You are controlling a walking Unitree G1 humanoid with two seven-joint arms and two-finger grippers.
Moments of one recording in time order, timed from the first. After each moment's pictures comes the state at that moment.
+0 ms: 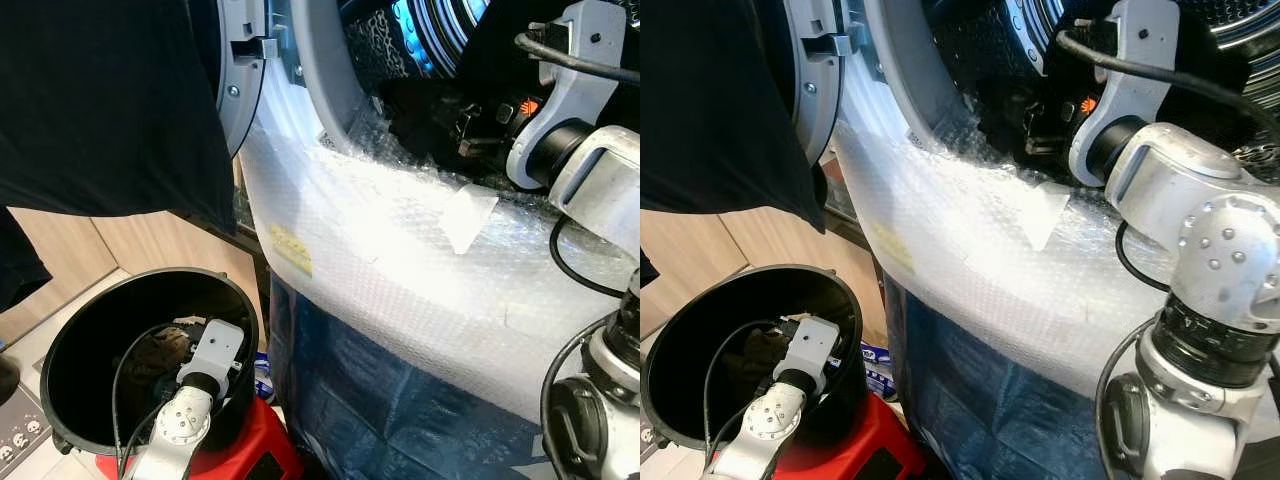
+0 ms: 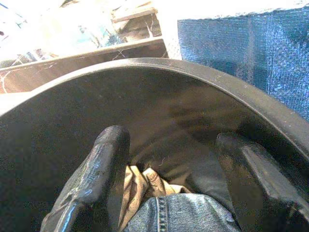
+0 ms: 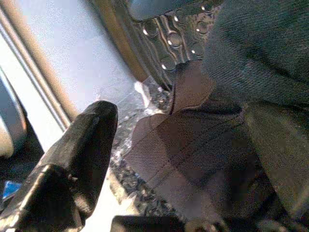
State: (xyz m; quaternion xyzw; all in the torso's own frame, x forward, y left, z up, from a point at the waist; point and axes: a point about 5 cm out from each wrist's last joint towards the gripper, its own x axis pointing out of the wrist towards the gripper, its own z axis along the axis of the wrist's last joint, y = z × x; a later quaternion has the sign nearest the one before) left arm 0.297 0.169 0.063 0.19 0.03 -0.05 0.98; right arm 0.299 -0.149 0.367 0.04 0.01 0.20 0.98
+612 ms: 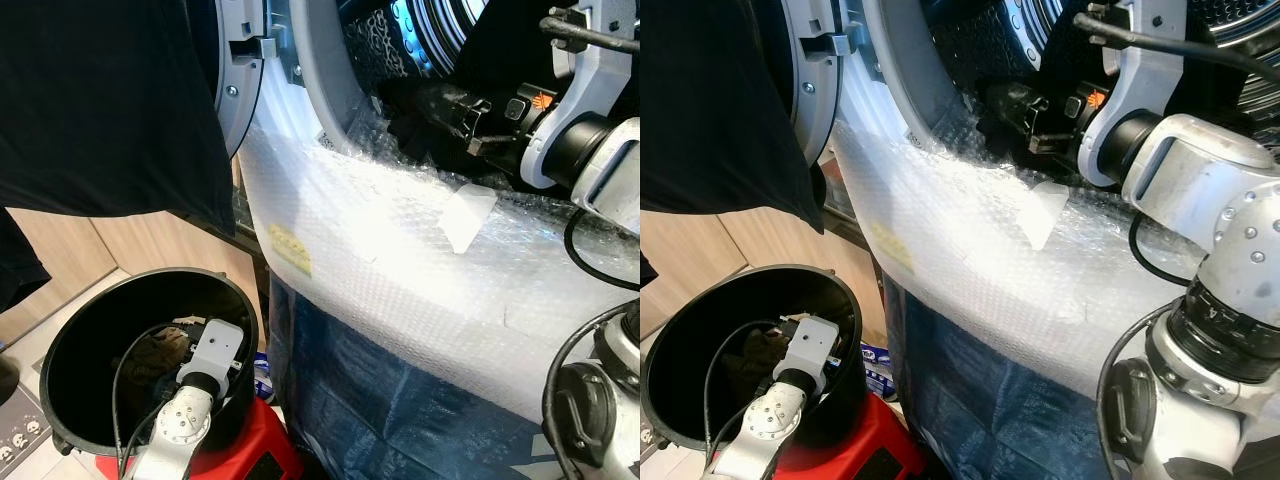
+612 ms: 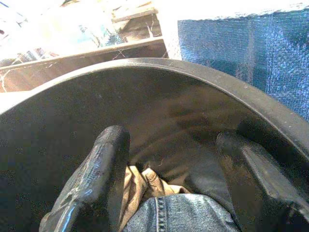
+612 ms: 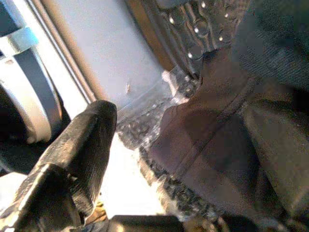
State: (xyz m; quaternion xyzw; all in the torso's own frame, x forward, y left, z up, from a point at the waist) left arm 0.297 0.168 0.063 0.18 0.03 -0.05 0.98; right arm 0.291 -0.150 0.371 0.07 0.03 0.25 0.97
